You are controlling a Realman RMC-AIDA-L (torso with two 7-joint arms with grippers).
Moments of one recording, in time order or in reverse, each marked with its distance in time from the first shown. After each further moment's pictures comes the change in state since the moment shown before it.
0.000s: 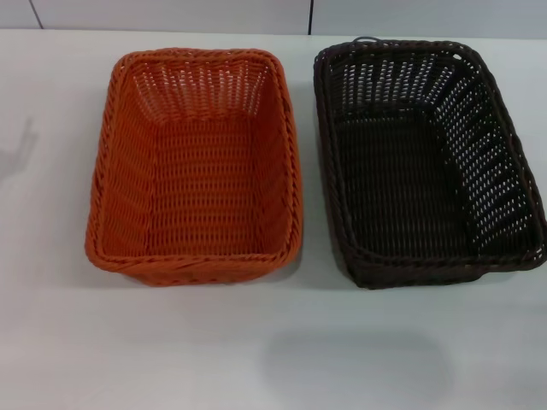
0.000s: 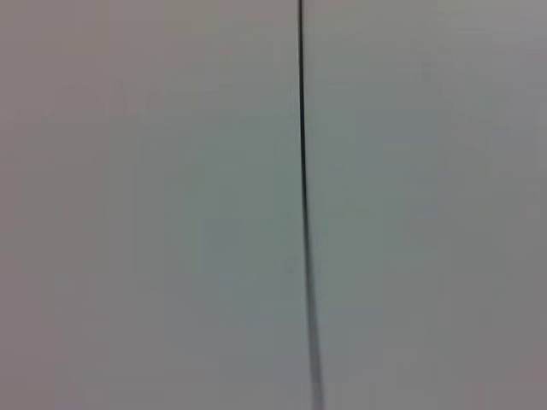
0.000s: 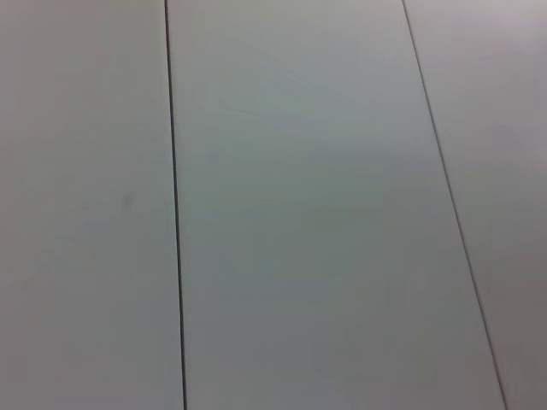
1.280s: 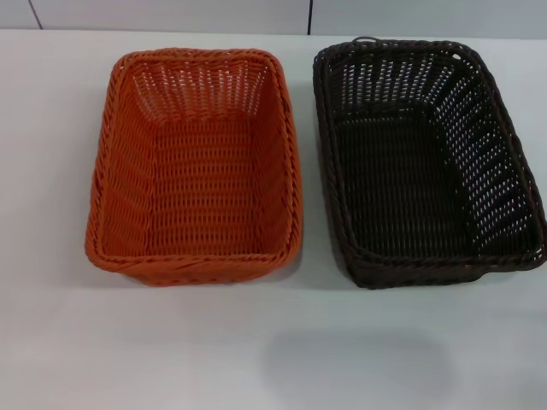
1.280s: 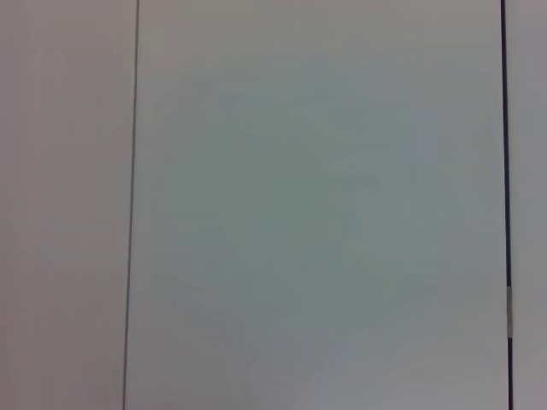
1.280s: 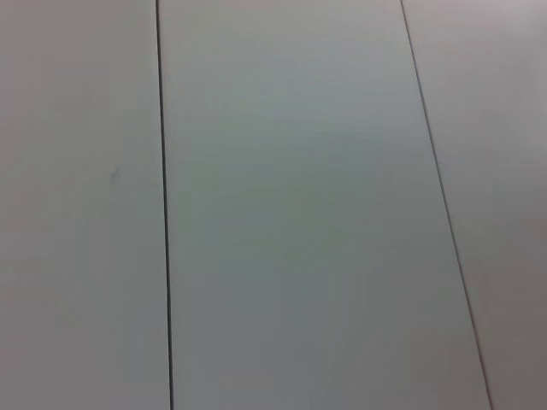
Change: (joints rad) left arm -0.082 -0.126 -0.030 -0.435 -0.278 0.252 0.062; right arm -0.014 0.005 0.000 0.013 0.010 -0.020 0.000
